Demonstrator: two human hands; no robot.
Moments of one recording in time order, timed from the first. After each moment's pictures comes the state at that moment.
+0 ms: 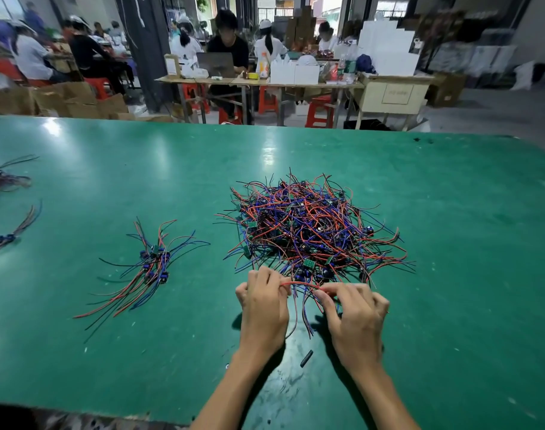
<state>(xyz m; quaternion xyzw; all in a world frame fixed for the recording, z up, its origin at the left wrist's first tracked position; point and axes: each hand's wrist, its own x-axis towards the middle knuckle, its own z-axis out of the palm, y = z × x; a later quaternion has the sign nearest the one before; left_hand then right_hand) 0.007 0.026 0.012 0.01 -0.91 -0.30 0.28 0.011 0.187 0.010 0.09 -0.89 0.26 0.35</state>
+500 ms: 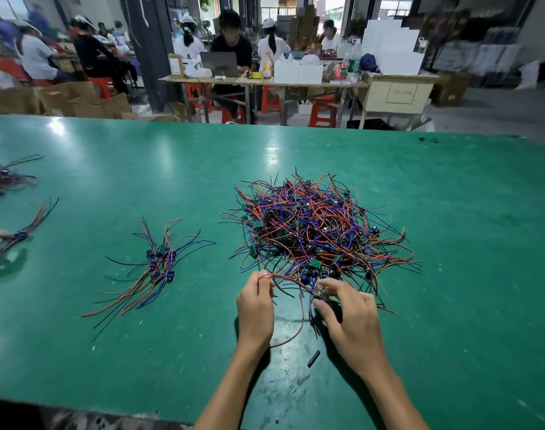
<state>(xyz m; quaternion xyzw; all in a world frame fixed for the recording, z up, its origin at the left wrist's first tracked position) 0.004 0.010 0.012 0.14 -0.73 -0.63 0.21 0.013 0.186 0.011 0.16 -0.90 0.34 0.22</state>
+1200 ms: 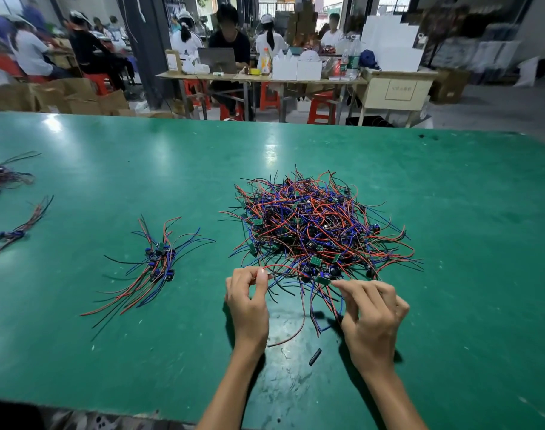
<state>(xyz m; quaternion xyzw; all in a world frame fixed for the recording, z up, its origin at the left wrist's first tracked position) 0.012 0.006 0.018 0.14 -0.72 -0.61 0.29 0.013 0.190 0.008 0.08 -0.86 0.26 0.43</state>
